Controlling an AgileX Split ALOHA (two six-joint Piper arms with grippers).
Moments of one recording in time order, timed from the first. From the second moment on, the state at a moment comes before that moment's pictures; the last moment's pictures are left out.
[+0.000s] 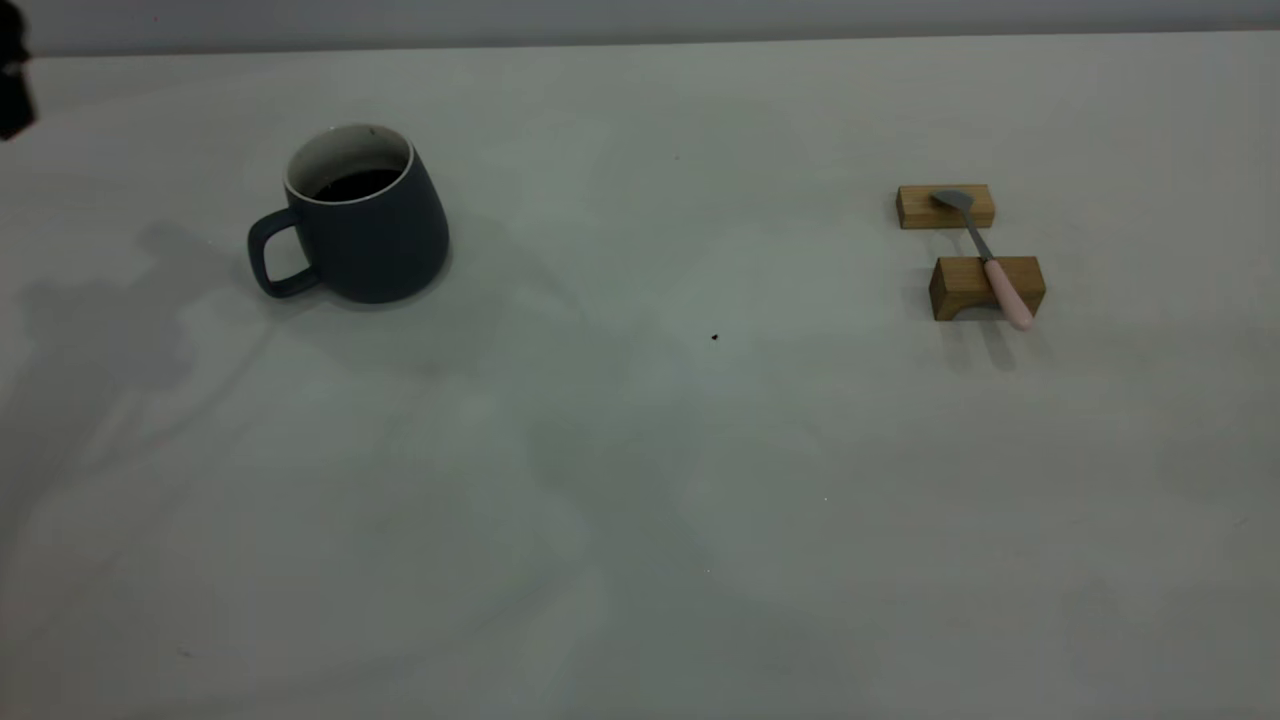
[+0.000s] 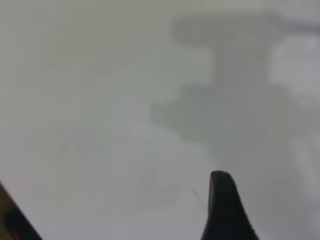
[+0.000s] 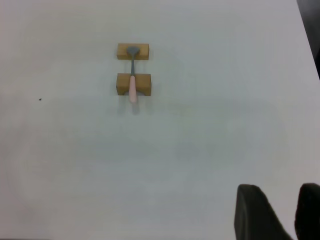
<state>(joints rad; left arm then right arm) 0.02 1.94 -1.22 0.24 0.51 0.47 0.01 0.02 -0.47 0.01 1.13 -0.03</state>
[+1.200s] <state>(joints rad) -0.13 2.40 -1.60 -0.27 0.59 1.62 0.01 0.02 -0.47 0.01 1.13 -0.03</state>
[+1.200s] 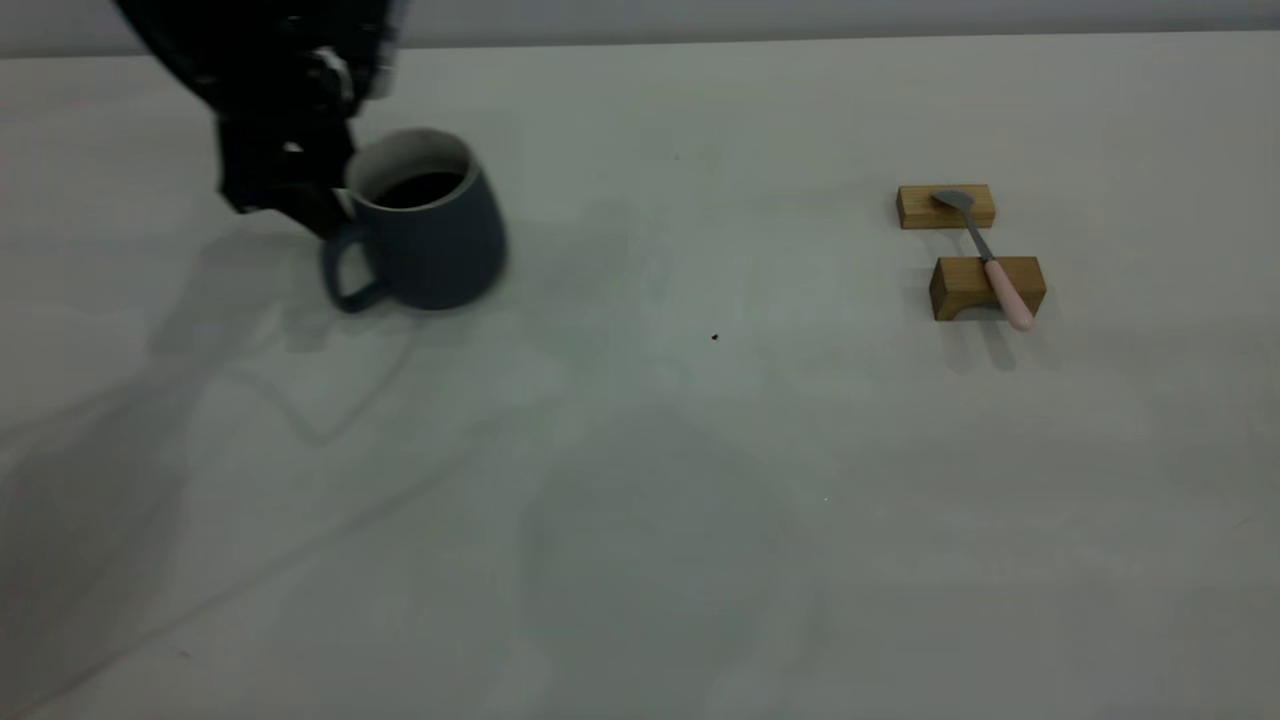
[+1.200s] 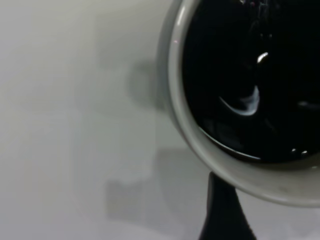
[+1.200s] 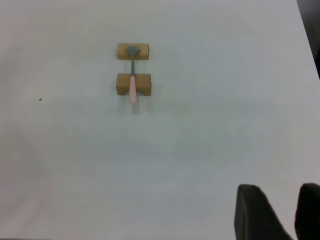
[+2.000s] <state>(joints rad) -0.38 2.41 -1.60 -0.39 0.48 1.53 0.01 0.02 -0.47 0.01 1.13 -0.03</state>
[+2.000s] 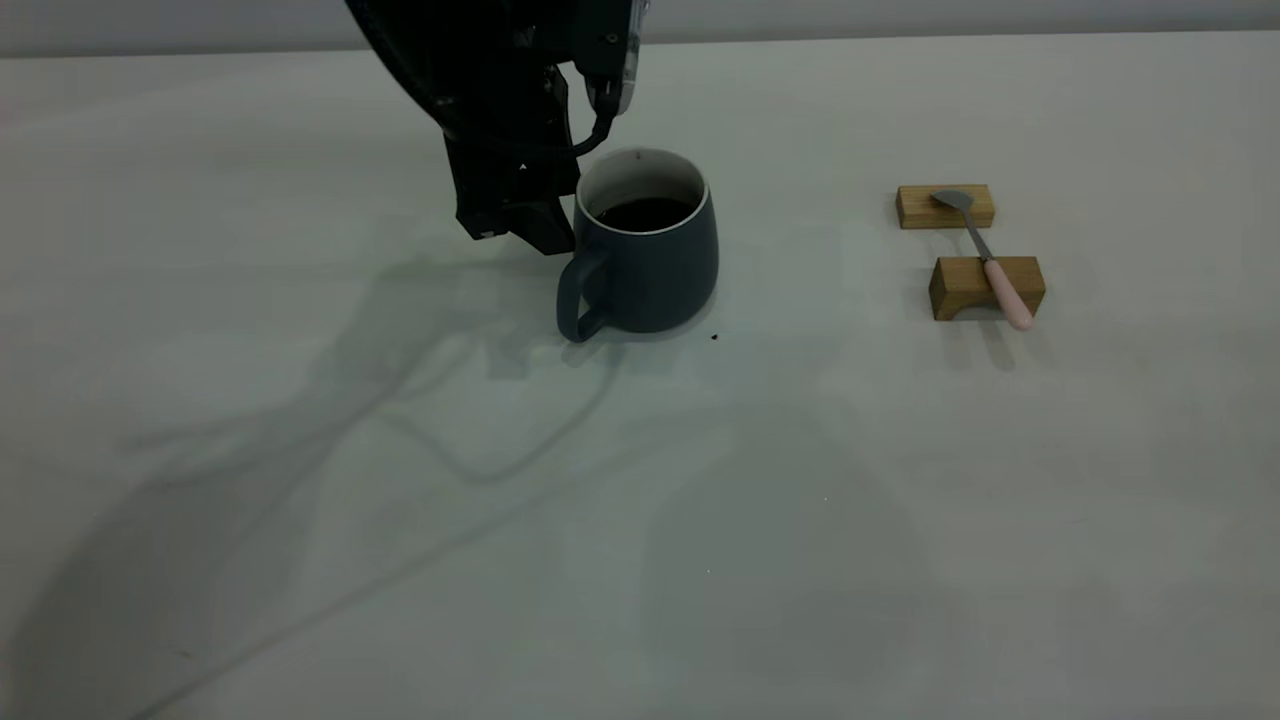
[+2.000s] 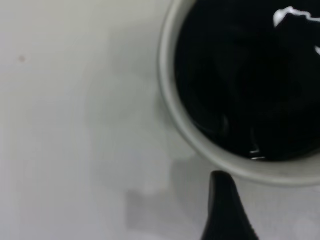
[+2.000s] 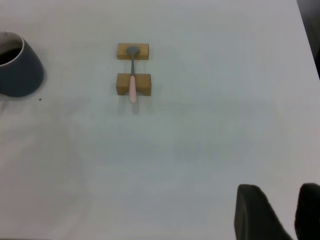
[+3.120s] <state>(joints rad) -0.34 1.27 -1.45 0.04 1.17 0.25 0.01 0.02 -0.47 0.01 1.13 -0.03</state>
